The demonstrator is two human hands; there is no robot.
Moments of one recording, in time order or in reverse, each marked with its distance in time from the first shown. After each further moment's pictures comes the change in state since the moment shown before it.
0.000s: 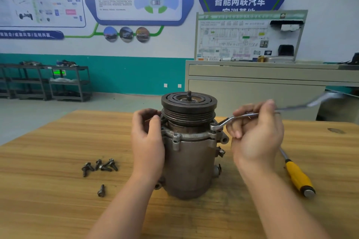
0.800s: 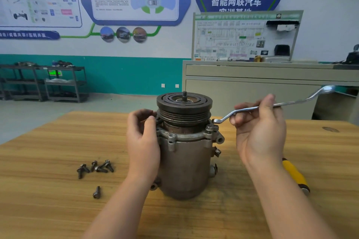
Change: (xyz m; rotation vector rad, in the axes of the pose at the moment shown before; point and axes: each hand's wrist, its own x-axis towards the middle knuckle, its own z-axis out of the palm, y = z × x) left_hand 0.000 -0.003 -0.001 -0.020 -0.015 0.008; right_hand 0.017 -0.008 -0.008 0.054 0.036 0.102
